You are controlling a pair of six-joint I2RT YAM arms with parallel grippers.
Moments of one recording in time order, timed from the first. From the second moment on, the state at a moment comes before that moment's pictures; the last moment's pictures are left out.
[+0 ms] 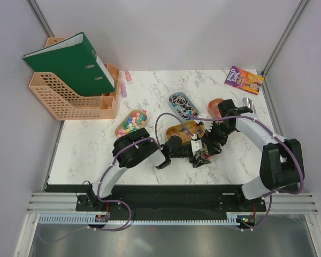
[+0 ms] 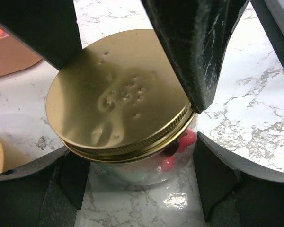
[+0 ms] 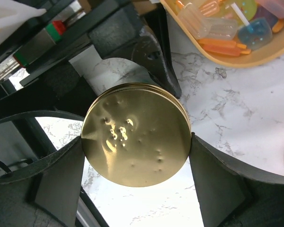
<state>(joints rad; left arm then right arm) -0.98 2.31 0.98 1.22 0.50 0.14 0.21 1.54 1.04 -0.94 -0.45 -0.83</state>
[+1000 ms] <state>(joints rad) -0.98 2.31 0.97 1.22 0.51 0.14 0.25 1.35 0.88 -0.77 -0.43 -0.76</state>
